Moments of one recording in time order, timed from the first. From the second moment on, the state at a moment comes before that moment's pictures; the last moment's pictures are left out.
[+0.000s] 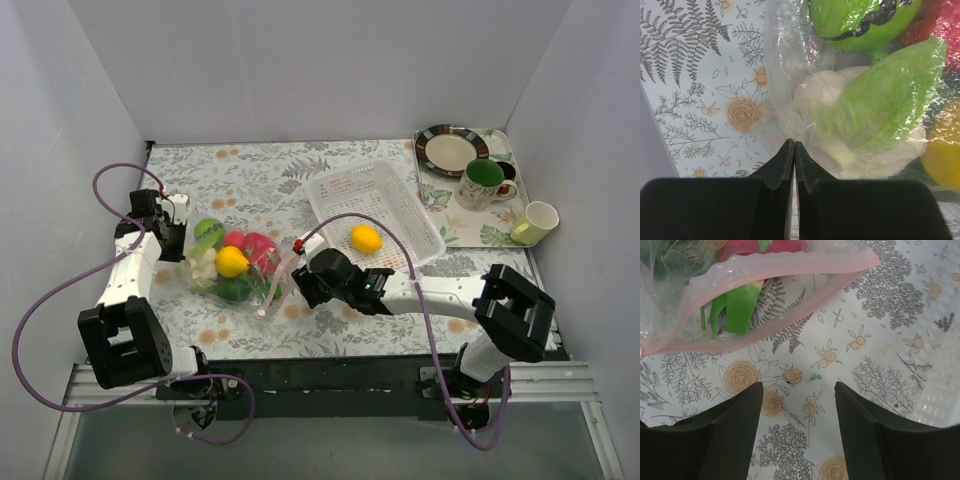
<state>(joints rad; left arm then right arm) 0.23 1.34 0.99 -0.70 0.07 0.32 1.13 1.53 0.88 -0.02 0.24 0.25</state>
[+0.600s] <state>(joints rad) 0.23 1.32 0.92 -0.68 0.06 0.33 1.14 1.87 1.12 0.13 0.09 0.31</state>
